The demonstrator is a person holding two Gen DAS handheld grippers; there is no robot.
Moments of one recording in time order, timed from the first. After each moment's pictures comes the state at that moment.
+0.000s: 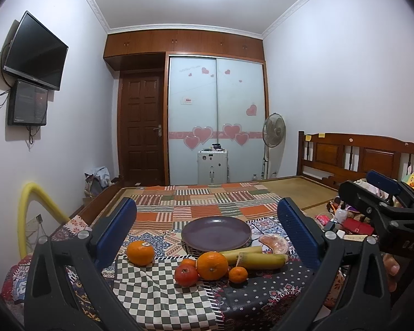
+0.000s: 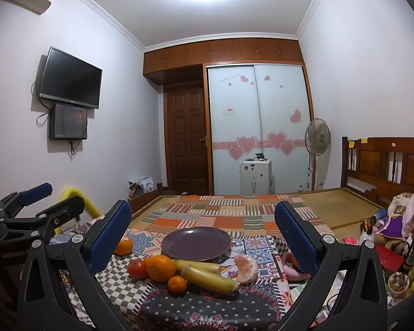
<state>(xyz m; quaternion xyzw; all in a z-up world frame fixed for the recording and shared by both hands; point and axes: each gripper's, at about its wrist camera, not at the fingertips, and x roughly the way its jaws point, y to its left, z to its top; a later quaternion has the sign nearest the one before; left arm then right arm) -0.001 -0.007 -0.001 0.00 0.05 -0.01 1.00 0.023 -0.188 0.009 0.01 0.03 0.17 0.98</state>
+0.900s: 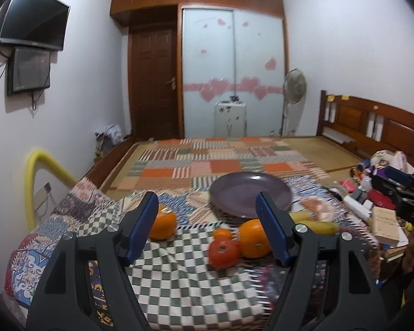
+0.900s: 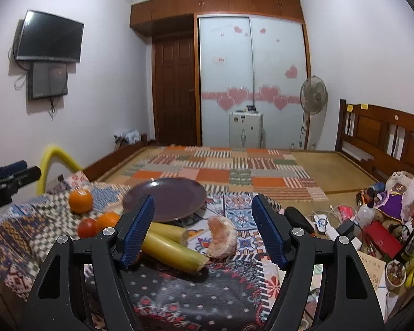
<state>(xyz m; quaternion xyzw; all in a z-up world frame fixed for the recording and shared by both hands) 0.091 0.054 -0.050 -0.01 0.19 0.03 0.98 0.117 -0.210 -0.043 -0.02 0.17 0.16 0.97</state>
